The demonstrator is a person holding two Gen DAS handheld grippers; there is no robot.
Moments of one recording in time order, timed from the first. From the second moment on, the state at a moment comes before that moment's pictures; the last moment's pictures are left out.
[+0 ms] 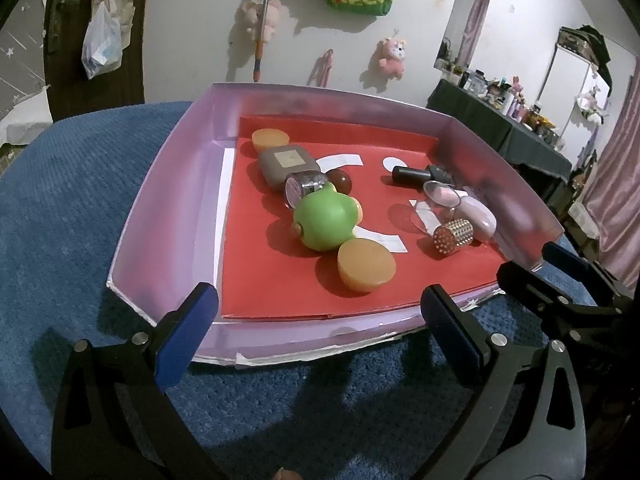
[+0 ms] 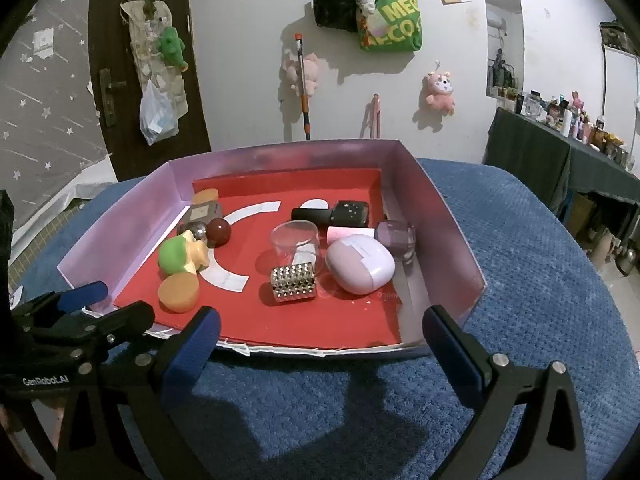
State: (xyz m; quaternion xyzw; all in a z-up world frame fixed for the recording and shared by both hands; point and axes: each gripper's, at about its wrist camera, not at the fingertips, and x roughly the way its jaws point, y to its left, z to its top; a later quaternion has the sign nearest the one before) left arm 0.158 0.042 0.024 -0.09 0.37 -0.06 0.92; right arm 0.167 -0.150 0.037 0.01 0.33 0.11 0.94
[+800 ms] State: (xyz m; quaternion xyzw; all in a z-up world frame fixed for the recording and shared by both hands) left arm 0.157 0.043 0.022 -0.09 0.38 -0.06 0.92; right arm 0.168 -0.152 0.036 0.01 0.34 0.11 0.93
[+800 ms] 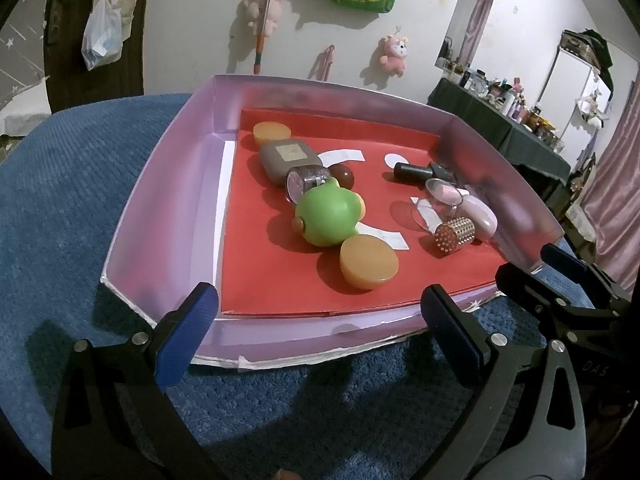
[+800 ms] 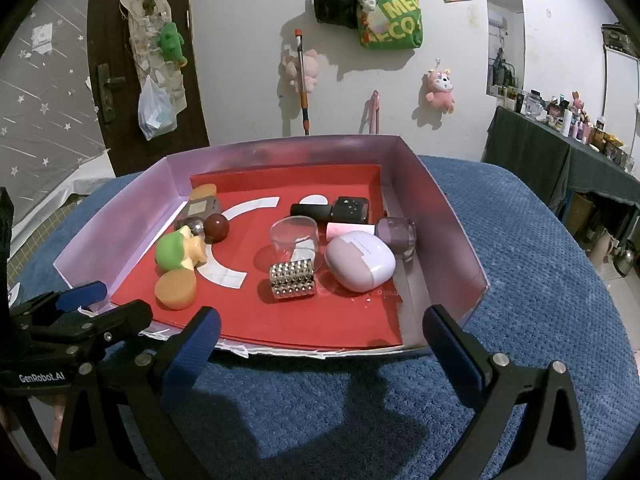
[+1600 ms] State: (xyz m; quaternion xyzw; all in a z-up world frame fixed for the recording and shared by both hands) left arm 0.157 0.043 0.021 -0.09 0.38 -0.06 0.92; right arm 0.168 -0.153 0.035 0.01 0.34 0.11 0.93
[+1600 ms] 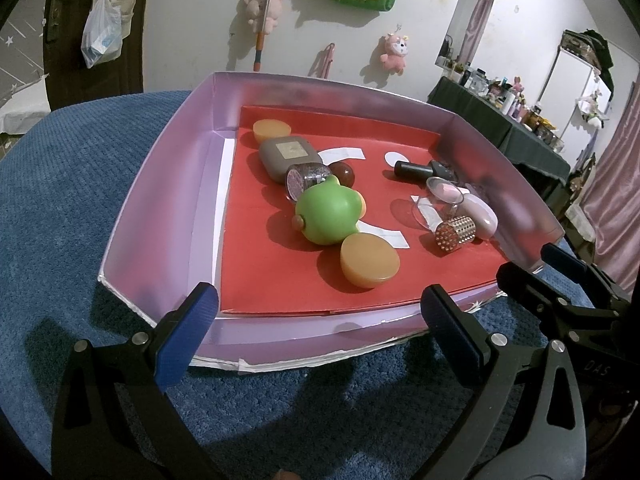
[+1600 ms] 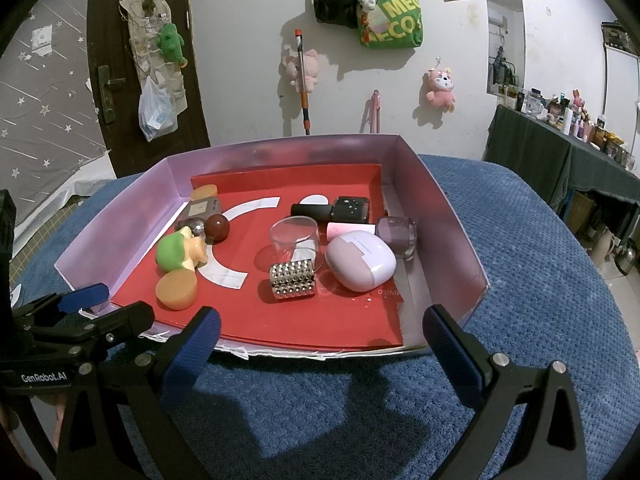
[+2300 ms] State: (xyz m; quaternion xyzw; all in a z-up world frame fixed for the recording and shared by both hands) left arm 0.101 0.030 0.029 -0.08 0.38 -0.08 0.92; right arm 0.125 -0.165 0.046 0.02 0.35 0.11 0.93
